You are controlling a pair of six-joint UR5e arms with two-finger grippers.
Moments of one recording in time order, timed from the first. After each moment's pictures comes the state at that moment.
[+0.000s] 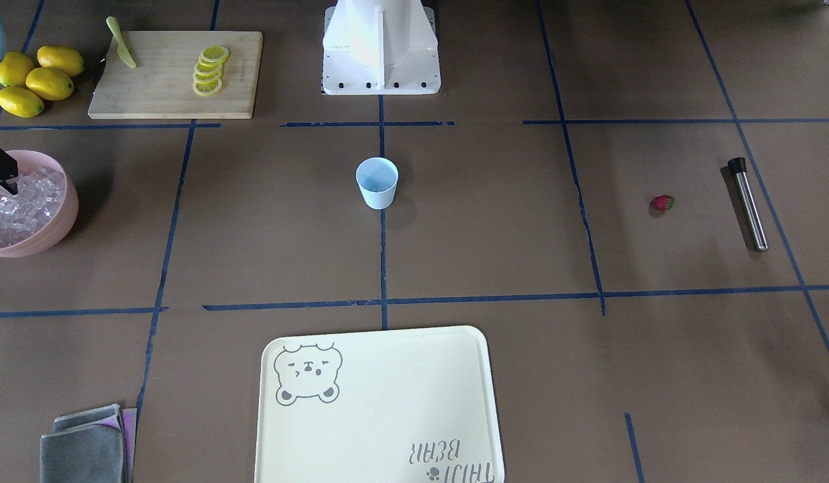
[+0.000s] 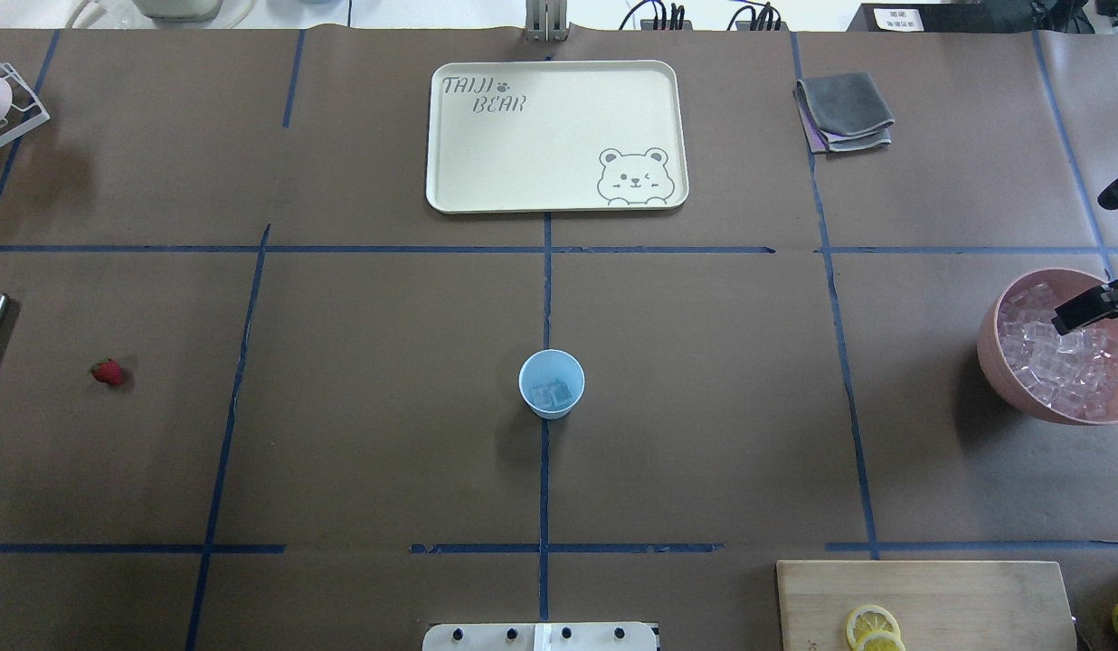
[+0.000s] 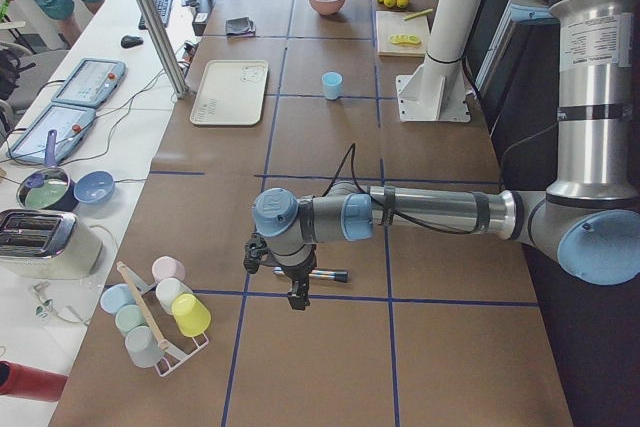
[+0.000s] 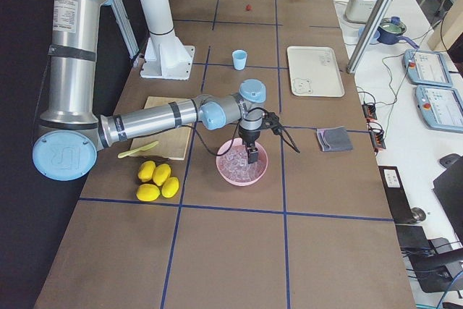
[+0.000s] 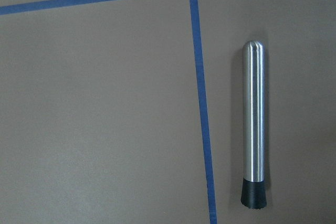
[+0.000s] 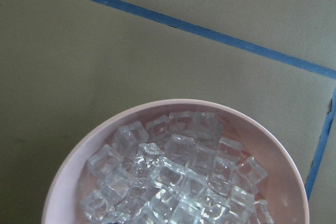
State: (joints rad) left arm -1.51 -1.48 -1.69 -1.41 -2.33 0.16; right arm 1.11 -1.69 1.90 -1.44 2.16 0.33
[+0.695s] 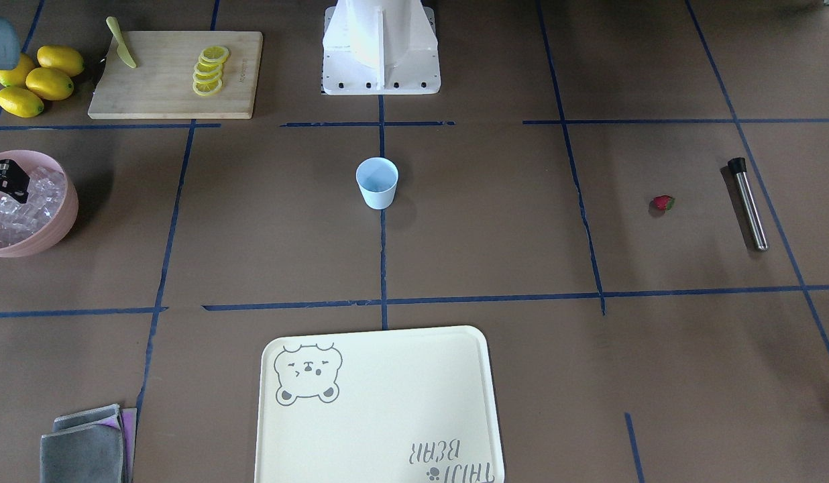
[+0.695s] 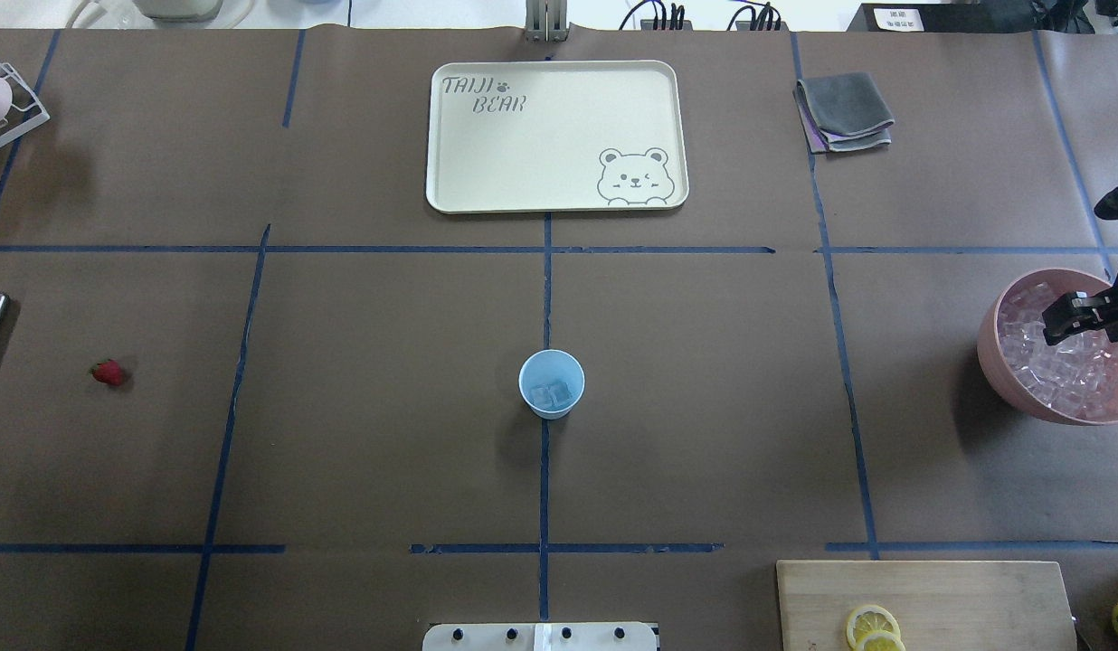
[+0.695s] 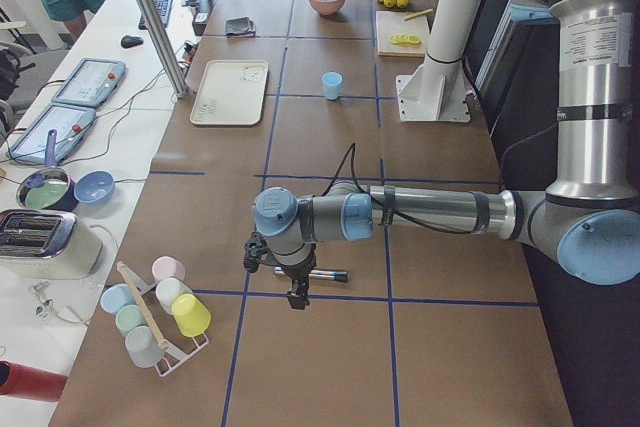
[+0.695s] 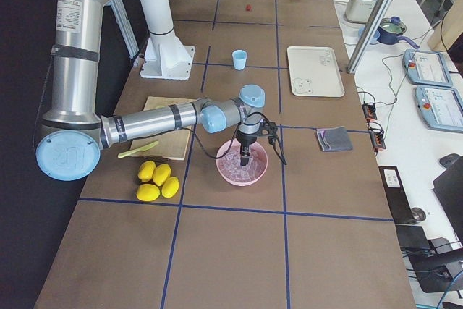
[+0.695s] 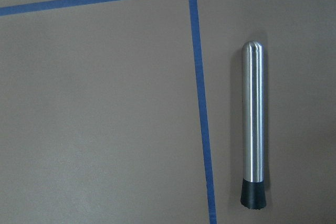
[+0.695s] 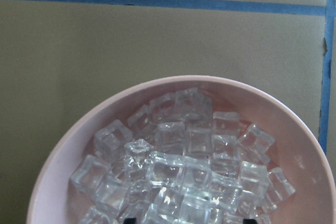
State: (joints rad) left arm -1.51 -1.48 -1.70 -1.41 -2.33 0.16; right arm 1.07 -1.69 1.87 -1.44 2.16 0.57
